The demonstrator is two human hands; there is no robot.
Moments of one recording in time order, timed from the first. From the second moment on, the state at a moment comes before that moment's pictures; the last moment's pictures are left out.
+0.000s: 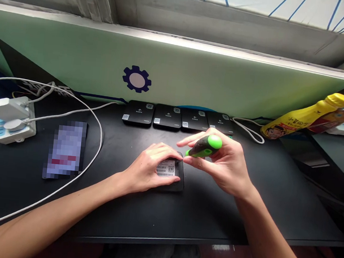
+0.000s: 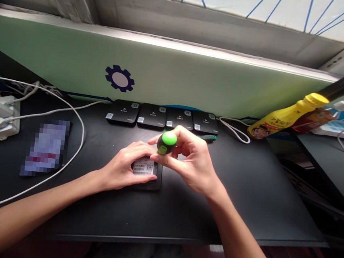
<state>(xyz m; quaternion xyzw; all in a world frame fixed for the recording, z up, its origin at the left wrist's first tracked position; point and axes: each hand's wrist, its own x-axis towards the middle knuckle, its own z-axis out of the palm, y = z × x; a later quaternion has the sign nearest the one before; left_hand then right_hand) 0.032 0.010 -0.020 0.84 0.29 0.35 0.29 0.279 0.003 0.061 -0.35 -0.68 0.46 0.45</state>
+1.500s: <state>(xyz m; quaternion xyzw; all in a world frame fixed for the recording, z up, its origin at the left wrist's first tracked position) 0.032 0.008 -0.017 0.84 0.29 0.34 0.30 0.282 0.001 0.067 -0.38 -0.72 0.38 0.43</state>
